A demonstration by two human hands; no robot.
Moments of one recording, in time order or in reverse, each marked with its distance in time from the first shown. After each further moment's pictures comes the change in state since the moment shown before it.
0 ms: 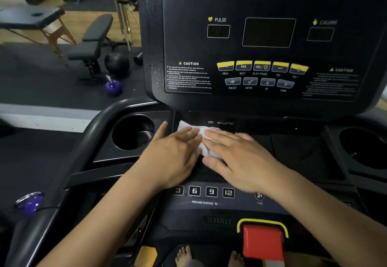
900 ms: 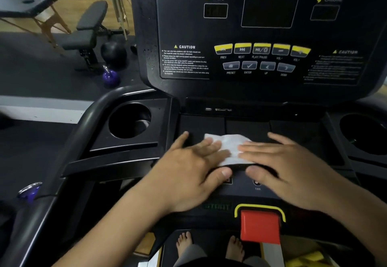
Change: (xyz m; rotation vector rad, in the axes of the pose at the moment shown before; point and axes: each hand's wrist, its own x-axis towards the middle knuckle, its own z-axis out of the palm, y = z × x) left_hand -0.025 0.045 0.001 -0.106 -0.106 0.147; right_hand -0.071 0.044 0.009 0.085 0.059 -0.010
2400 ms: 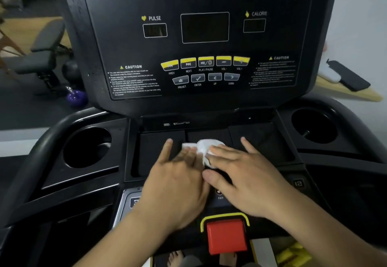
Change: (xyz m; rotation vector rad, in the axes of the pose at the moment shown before) left_hand 0.037 0.037 0.014 0.258 0.167 0.012; right_hand -0.003 -0.017 -0.002 0.001 0.029 0.229
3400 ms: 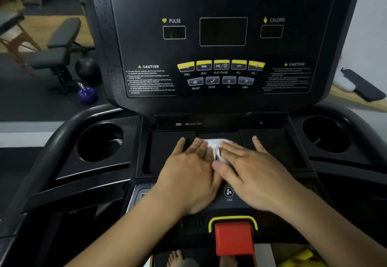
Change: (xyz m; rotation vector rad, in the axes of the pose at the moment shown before) left_hand 0.019 -0.002 0.001 -0.031 -0.145 -0.038; right_hand 0.014 0.001 -0.004 -0.041 -0.056 0.032
